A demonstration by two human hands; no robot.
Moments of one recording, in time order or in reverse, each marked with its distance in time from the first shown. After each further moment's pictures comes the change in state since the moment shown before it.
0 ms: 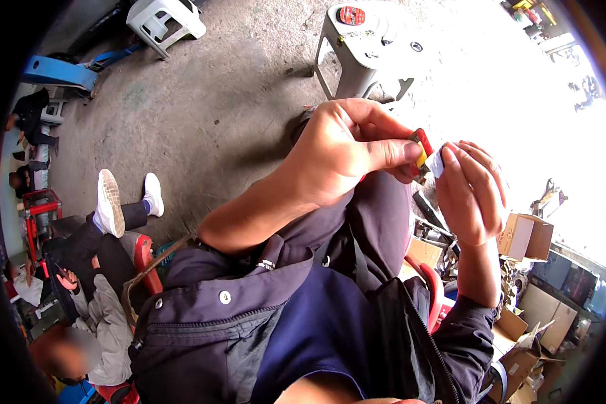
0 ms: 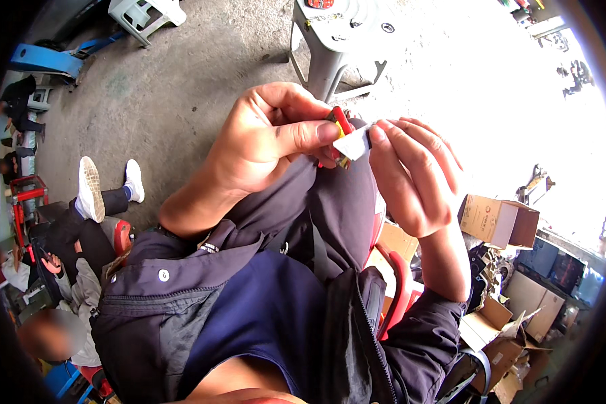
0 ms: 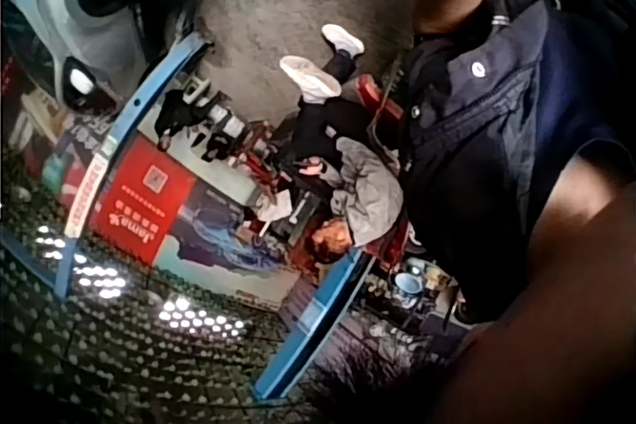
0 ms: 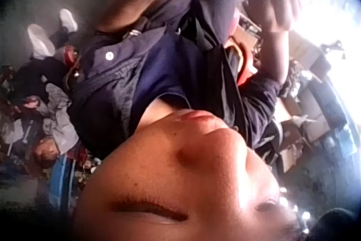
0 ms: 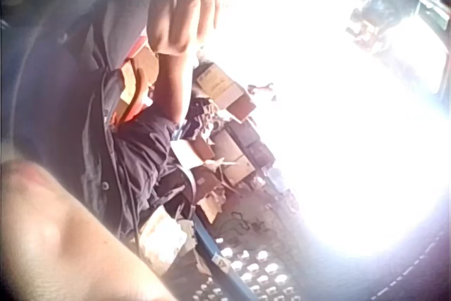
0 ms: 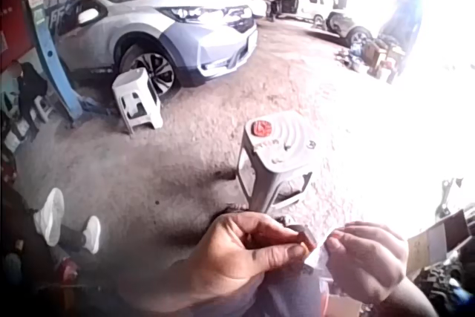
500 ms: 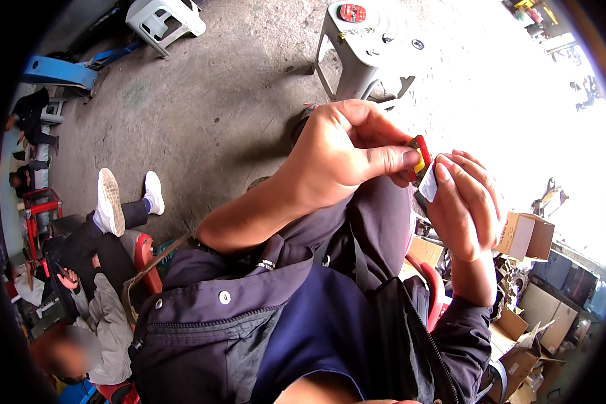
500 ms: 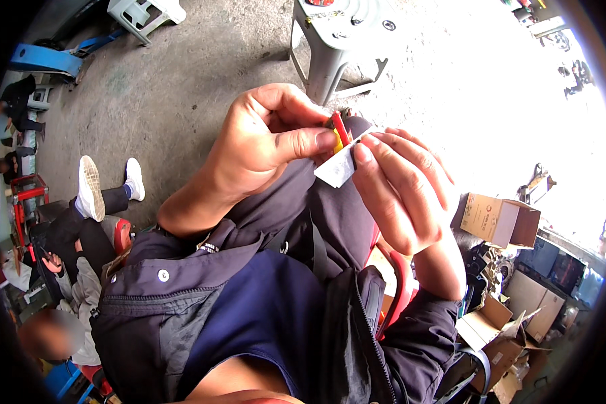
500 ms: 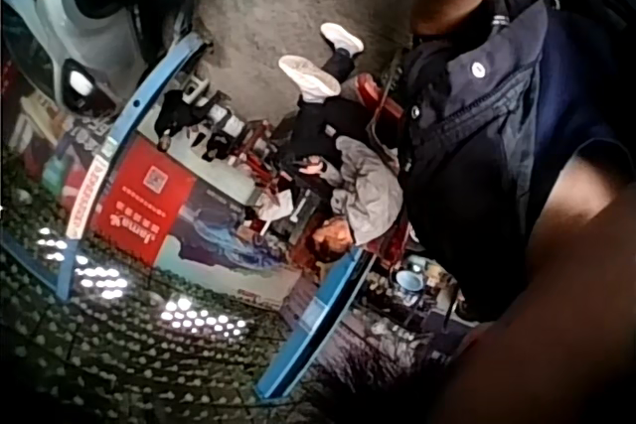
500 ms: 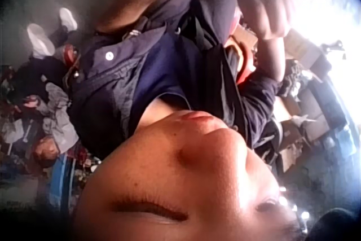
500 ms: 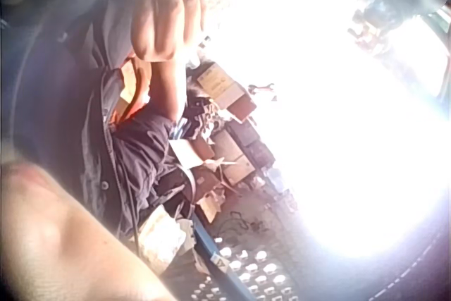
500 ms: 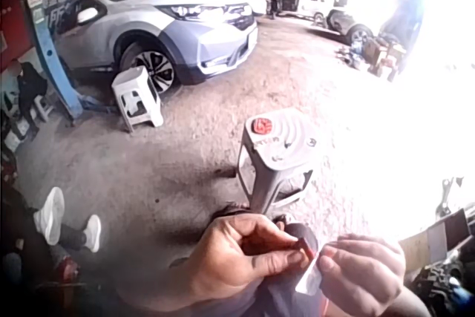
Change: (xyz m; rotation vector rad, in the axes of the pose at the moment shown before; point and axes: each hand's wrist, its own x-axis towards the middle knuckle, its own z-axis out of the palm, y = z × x) left_hand -0.005 -0.004 -0.002 0.113 0.015 0.061; right_hand -0.003 -0.012 0.003 0.070 0.033 -0.008
